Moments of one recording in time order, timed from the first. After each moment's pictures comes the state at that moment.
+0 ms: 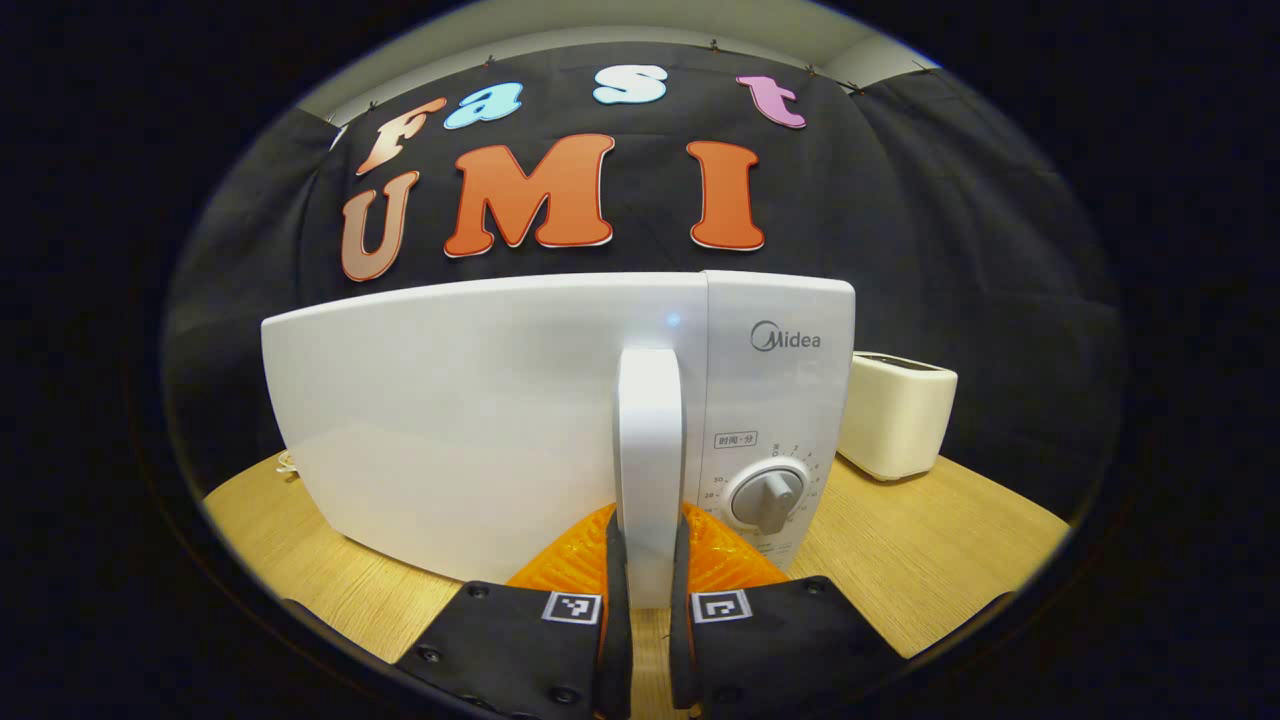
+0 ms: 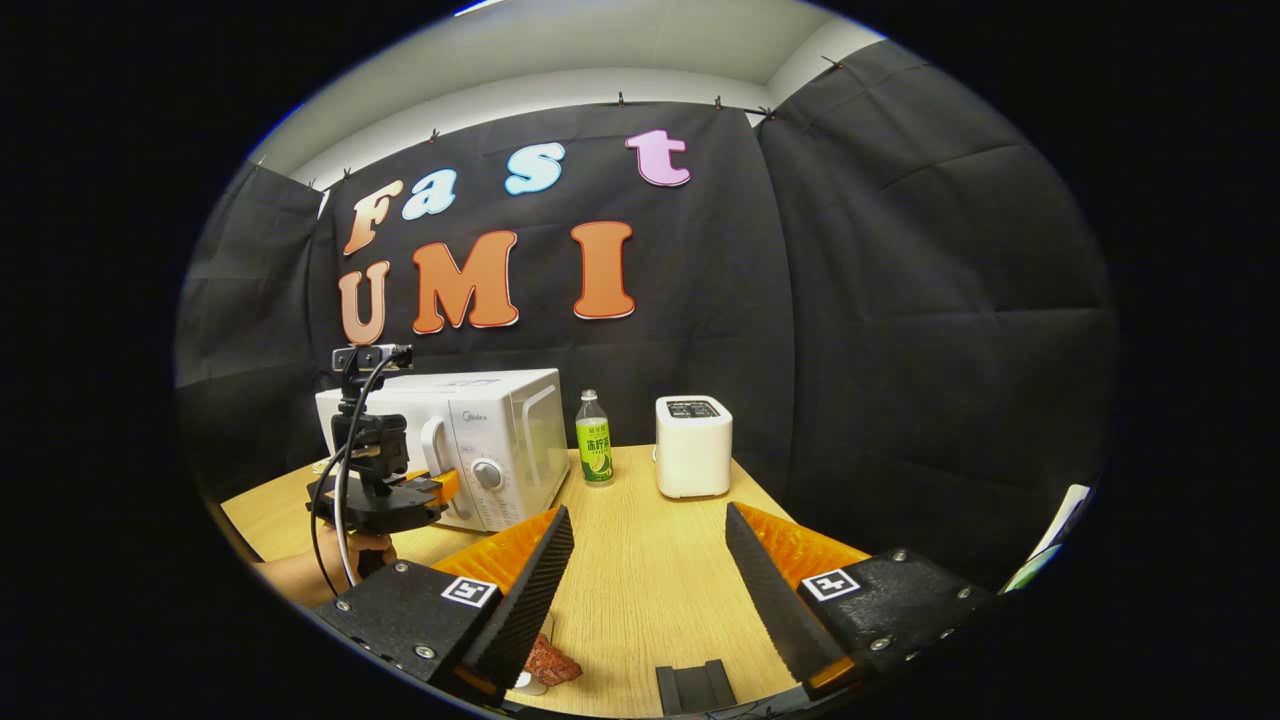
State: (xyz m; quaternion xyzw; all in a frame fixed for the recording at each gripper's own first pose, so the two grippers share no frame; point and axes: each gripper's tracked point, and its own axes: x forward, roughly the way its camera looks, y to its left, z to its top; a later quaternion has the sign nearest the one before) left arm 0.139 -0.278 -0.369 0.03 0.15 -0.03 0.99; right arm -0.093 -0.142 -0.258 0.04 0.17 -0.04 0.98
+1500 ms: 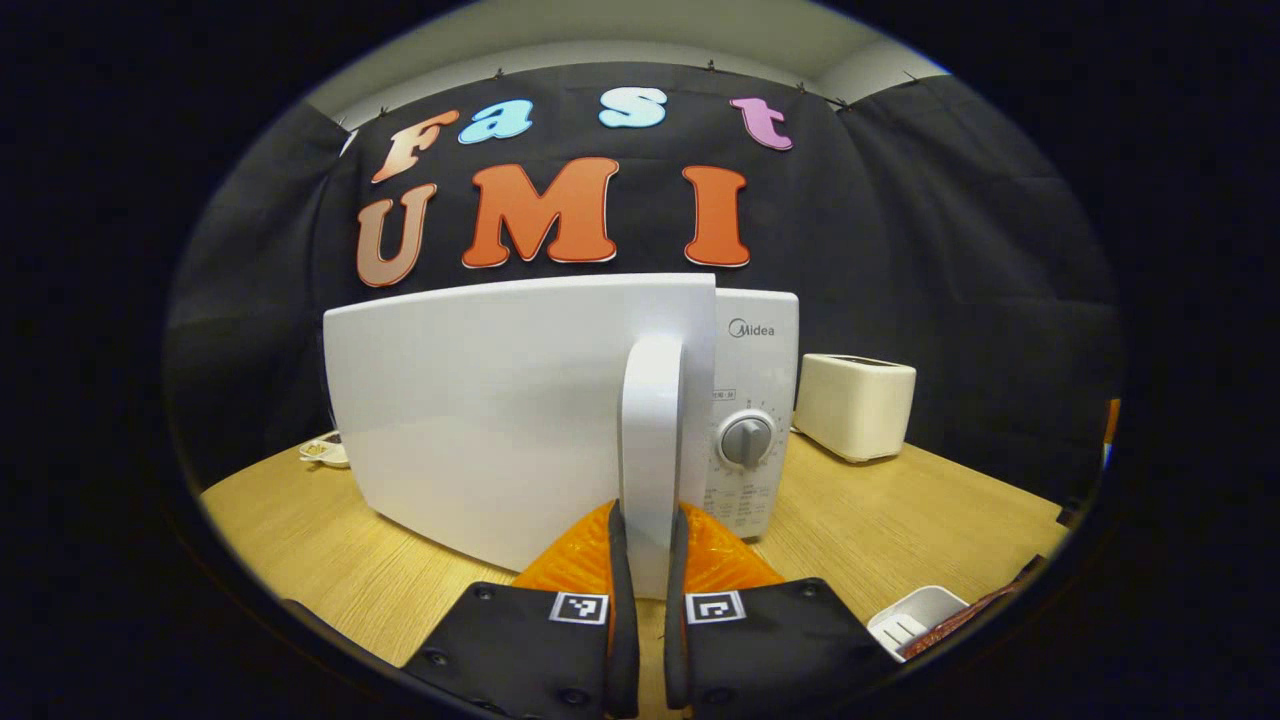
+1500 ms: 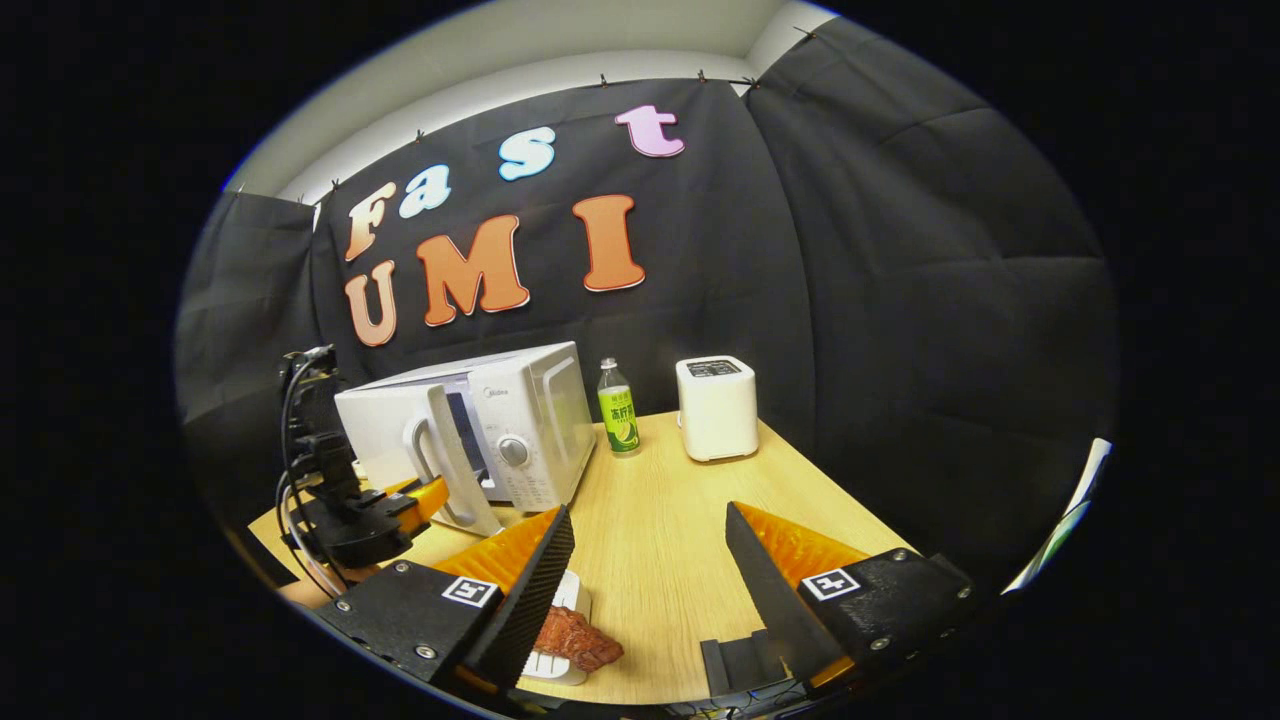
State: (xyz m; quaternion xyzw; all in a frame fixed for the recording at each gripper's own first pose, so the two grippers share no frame) left arm 0.042 -0.252 -0.355 0.02 0.13 -0.05 0.99; right arm -0.105 -0.115 -0.285 0.09 0.21 -0.02 0.97
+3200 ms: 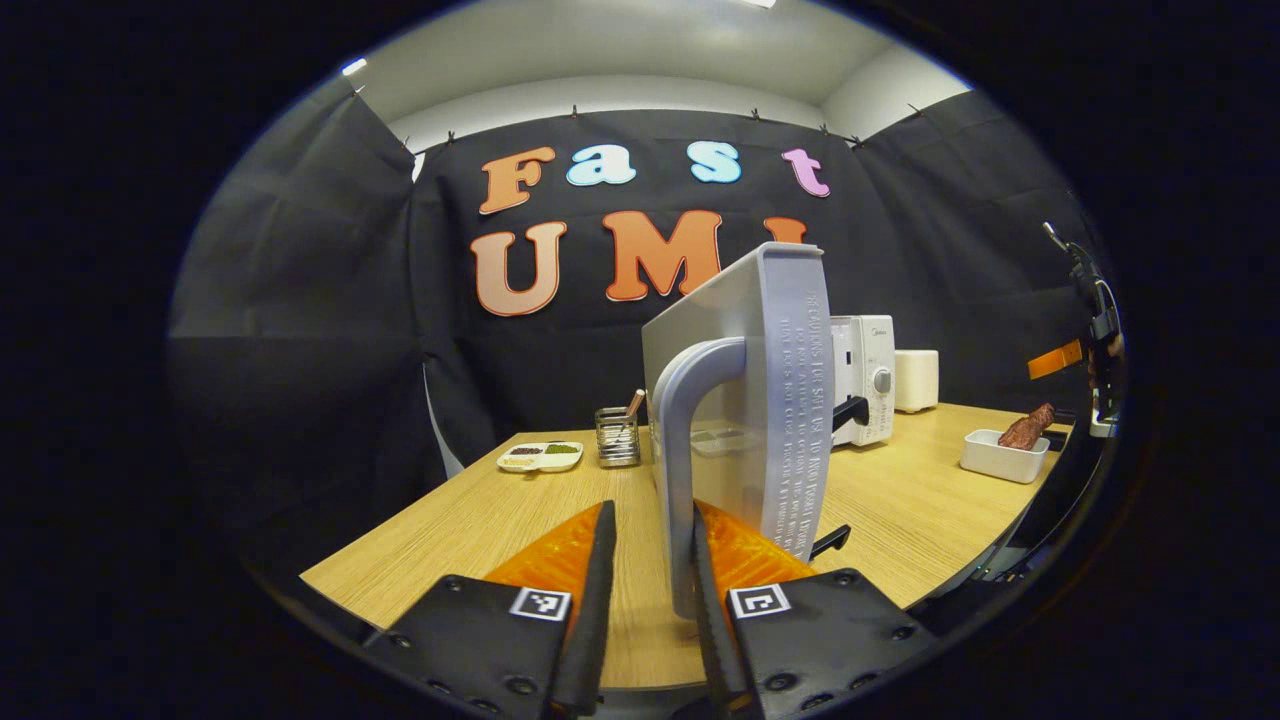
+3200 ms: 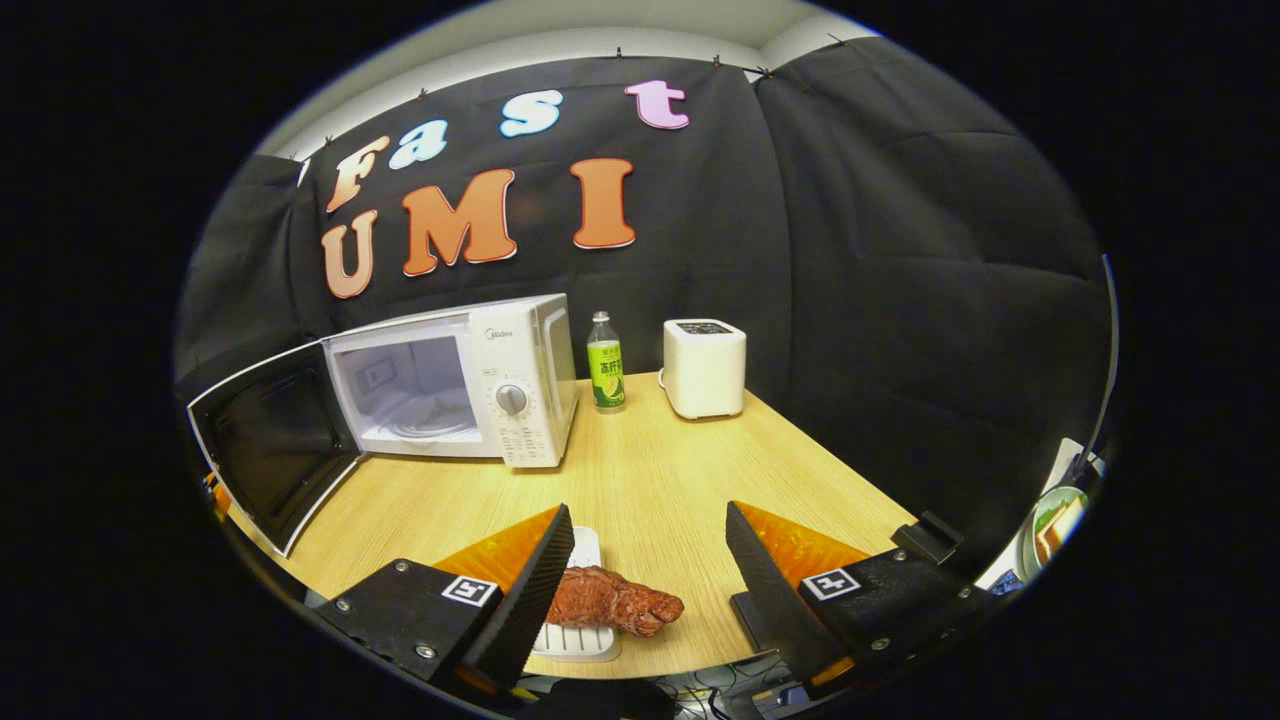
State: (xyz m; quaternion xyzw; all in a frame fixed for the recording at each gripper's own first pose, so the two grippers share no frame) left arm -0.128 0.088 -0.312 0.06 0.08 -0.03 0.99; right arm -0.131 -0.085 -0.316 0.05 0.27 -0.09 0.96
